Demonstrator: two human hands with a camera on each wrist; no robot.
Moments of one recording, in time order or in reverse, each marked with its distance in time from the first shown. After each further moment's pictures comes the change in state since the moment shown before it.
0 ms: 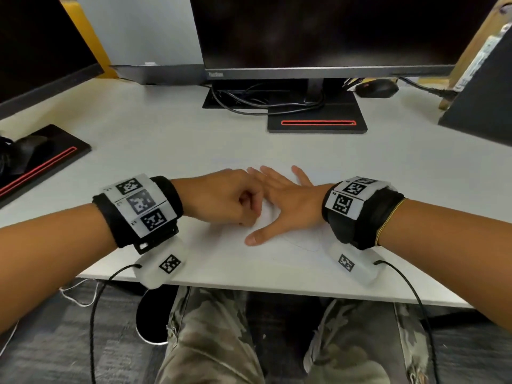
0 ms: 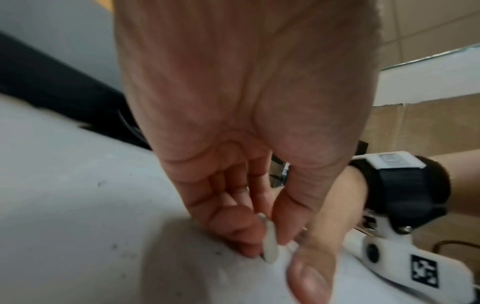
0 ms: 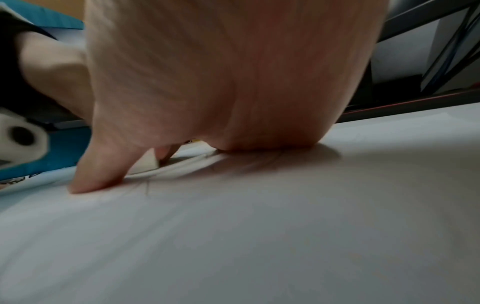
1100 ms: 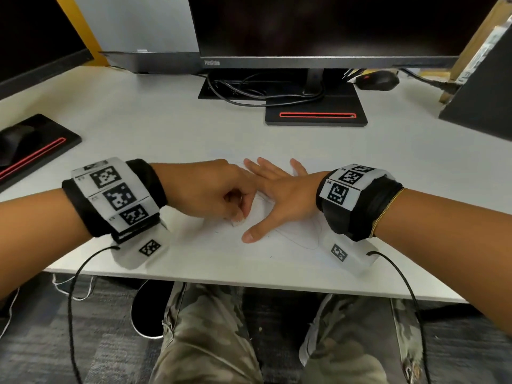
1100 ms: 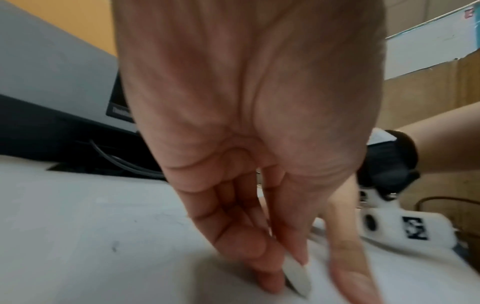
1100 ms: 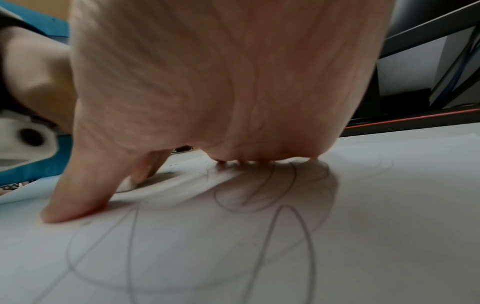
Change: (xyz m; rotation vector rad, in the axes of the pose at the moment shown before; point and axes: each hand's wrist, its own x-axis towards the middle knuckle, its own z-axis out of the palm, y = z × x) left_hand -0.010 -0.005 -0.010 0.179 -0.085 0.138; right_hand 0.003 -0.008 -0.011 -0.028 -0.063 0.053
